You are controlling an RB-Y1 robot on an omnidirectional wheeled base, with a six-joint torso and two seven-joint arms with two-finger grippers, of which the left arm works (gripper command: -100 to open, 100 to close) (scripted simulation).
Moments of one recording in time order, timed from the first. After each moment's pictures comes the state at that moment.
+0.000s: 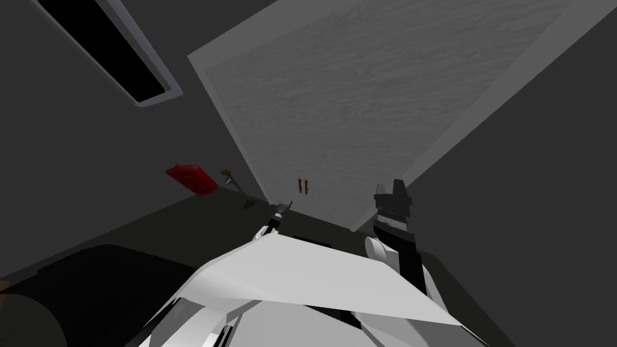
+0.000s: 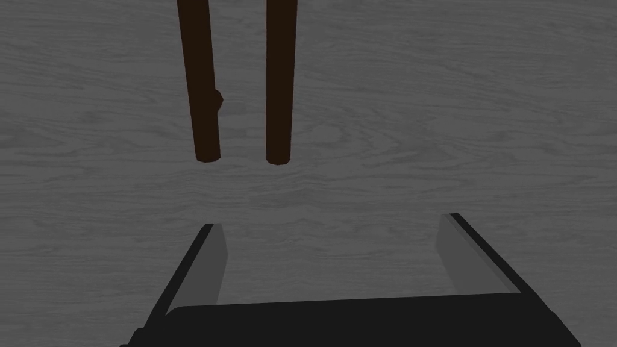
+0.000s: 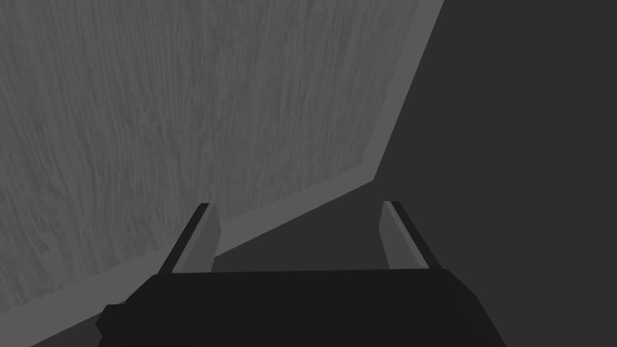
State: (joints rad) arm 0.10 0.16 0.10 -0.95 -0.24 -0.79 -1.11
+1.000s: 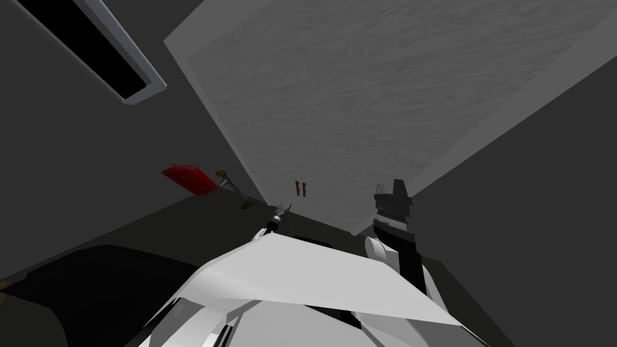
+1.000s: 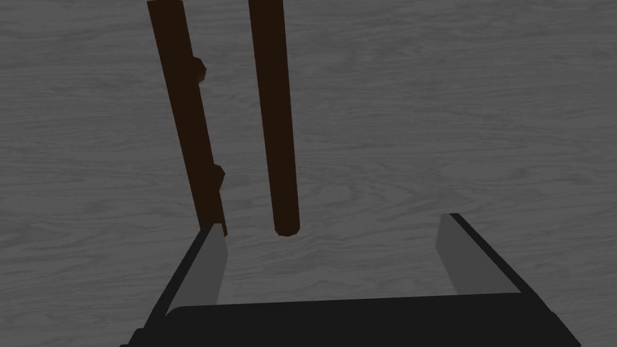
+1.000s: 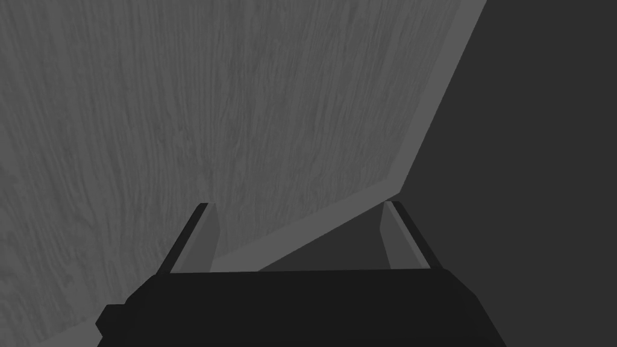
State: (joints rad) arm 0.06 0.18 0.13 -0.80 -0.28 -0.83 -1.21
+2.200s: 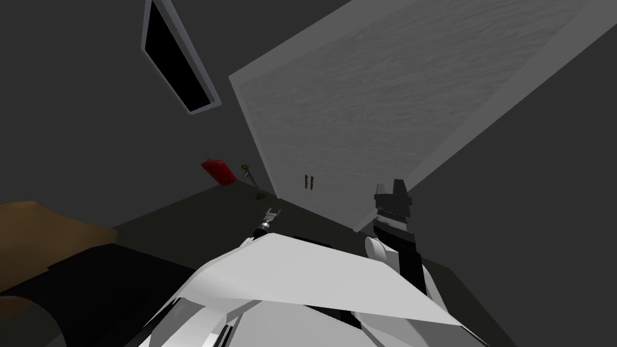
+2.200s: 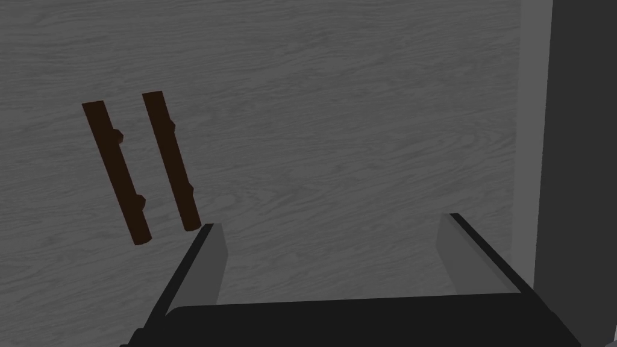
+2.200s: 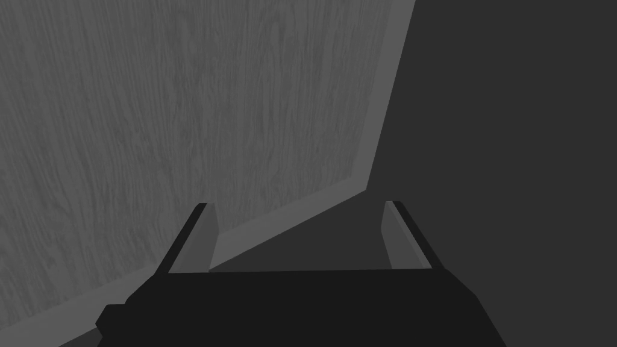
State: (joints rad) arm 0.13 0.21 0.35 -0.75 -0.43 -0.81 -1.18
